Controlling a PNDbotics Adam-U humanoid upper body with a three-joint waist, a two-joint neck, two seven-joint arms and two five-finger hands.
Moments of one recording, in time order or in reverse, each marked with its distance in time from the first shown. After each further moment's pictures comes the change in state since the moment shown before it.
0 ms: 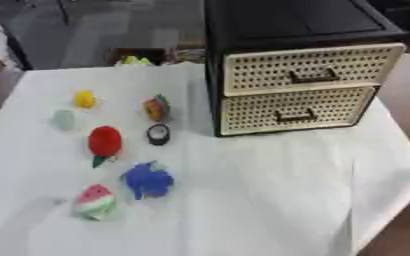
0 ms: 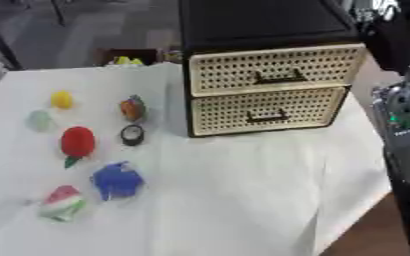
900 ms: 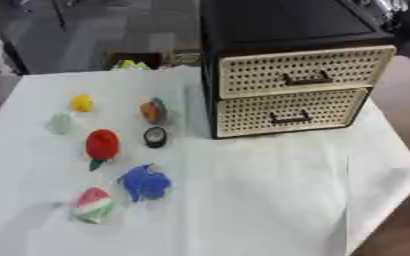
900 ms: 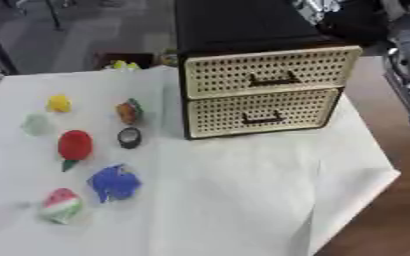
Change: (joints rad) left arm 0.005 0.002 -0.003 0.000 0.001 -0.005 -0.003; right arm -0.126 -0.283 0.152 0.127 0.037 0.029 0.351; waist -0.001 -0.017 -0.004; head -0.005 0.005
